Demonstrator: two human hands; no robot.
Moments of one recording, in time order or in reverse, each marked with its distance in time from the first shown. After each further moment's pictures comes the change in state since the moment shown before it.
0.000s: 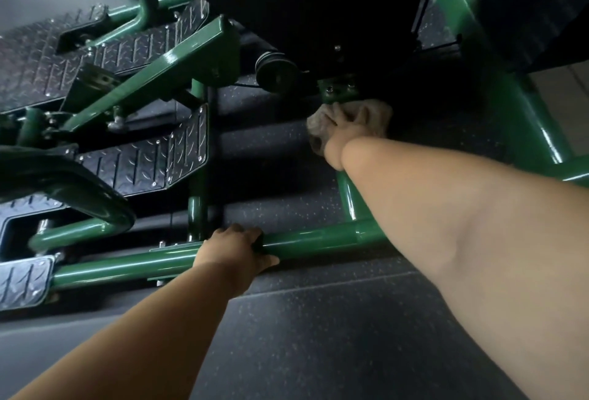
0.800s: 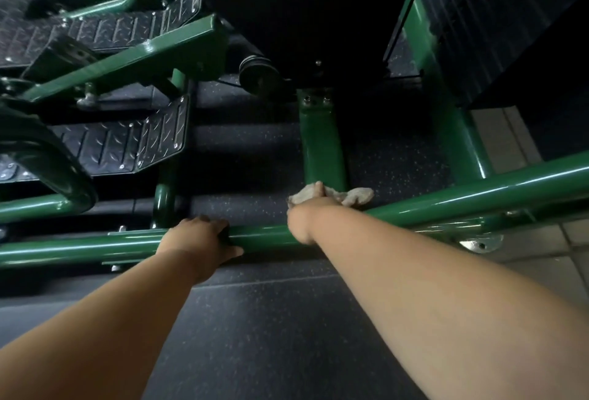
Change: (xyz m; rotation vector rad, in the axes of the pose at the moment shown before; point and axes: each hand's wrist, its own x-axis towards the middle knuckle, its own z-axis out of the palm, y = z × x) left_hand -0.011 0.006 -0.004 0.004 0.055 0.010; right_hand -0.152 -0.028 0.012 -0.361 -0.420 -0.093
